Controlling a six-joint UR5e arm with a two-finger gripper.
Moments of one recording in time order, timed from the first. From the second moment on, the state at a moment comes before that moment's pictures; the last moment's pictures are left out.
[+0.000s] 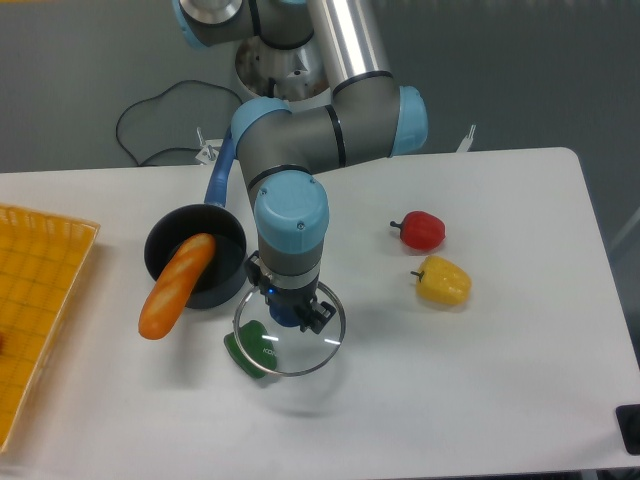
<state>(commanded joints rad) 2.32 -1.98 -1.50 -1.25 1.50 0.94</state>
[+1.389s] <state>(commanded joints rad) 2.29 -1.87 -1.62 -1.24 1.37 0.94</state>
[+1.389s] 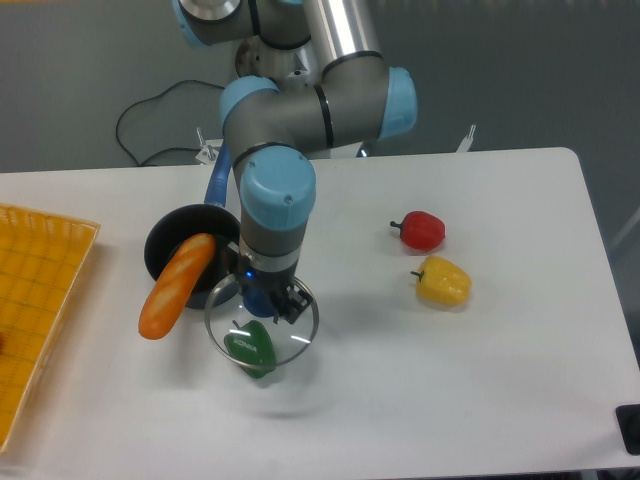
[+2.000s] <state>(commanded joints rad) 2.23 -1.75 -1.70 -1.25 1.34 0.94</state>
